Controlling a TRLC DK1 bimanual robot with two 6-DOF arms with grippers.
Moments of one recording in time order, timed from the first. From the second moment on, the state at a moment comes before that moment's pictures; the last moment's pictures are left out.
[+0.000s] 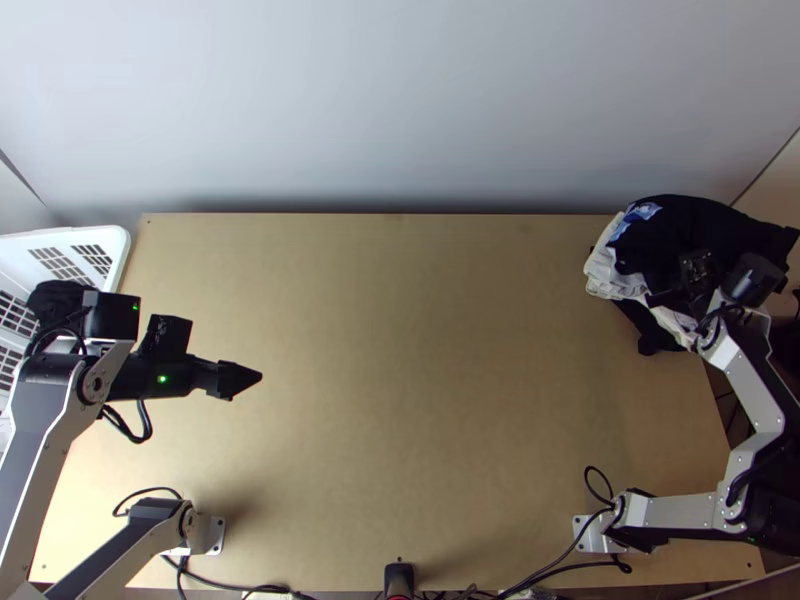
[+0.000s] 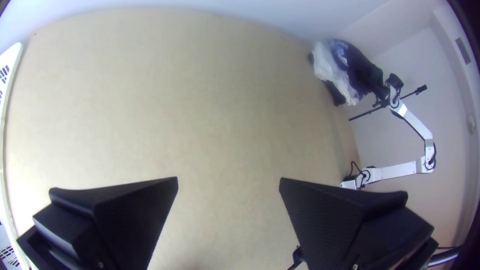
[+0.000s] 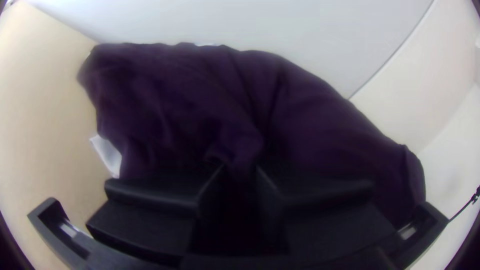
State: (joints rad) left arm -0.01 0.99 1.08 -1.14 0.55 0.03; right arm -0.40 1.48 0.93 0.12 -0.11 -0.72
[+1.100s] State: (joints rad) left arm -0.02 0.80 1.02 -0.95 0.34 -0.05; right arm -0.30 1.02 1.10 -0.24 -0.26 -0.29
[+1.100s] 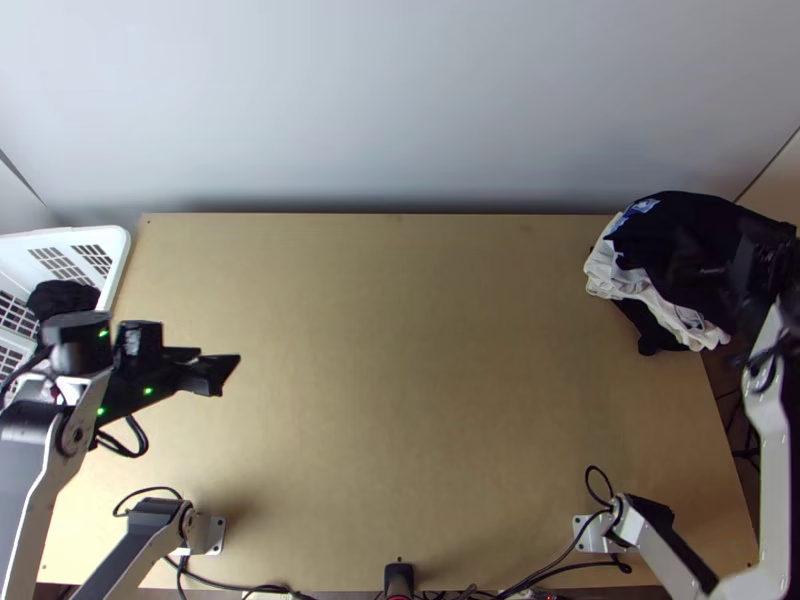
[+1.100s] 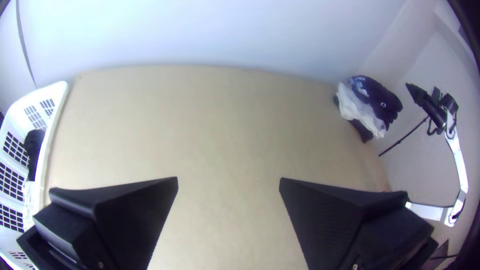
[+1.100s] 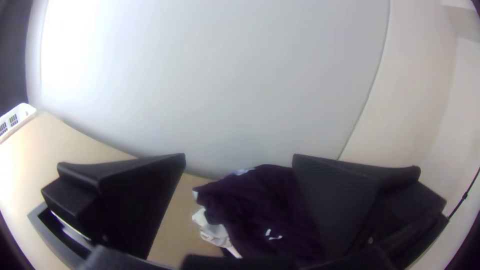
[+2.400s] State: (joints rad) left arm 0.12 0.01 0.22 -0.26 0.04 -0.03; right arm 0.23 0.01 0.12 -0.19 0.18 -0.09
